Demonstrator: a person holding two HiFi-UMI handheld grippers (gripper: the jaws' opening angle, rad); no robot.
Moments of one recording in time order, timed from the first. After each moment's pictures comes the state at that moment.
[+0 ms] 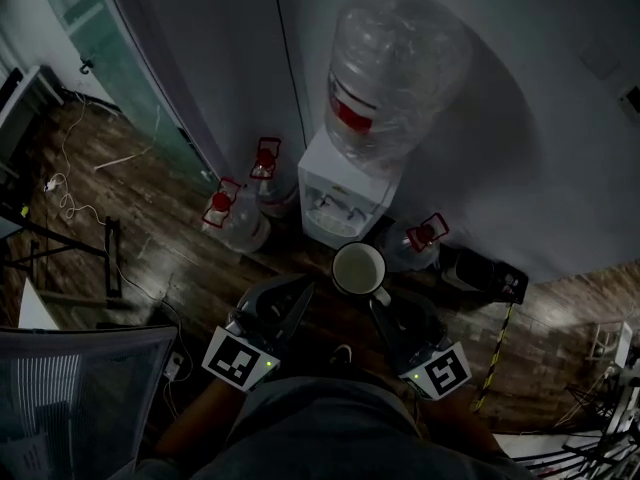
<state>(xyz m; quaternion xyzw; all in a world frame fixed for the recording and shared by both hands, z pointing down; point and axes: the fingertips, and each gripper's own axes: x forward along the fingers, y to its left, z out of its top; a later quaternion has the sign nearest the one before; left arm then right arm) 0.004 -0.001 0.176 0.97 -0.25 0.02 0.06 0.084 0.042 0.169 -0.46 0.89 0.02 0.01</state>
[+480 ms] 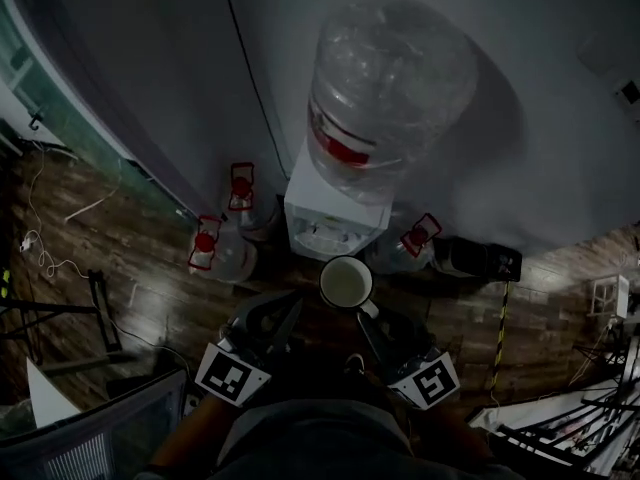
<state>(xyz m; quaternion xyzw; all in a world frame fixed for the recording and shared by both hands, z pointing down) -0.020 -0.104 0.203 0.98 -0.16 0.04 0.07 0.052 -0.051 0.195 -0.54 0.84 0.00 -0.01</state>
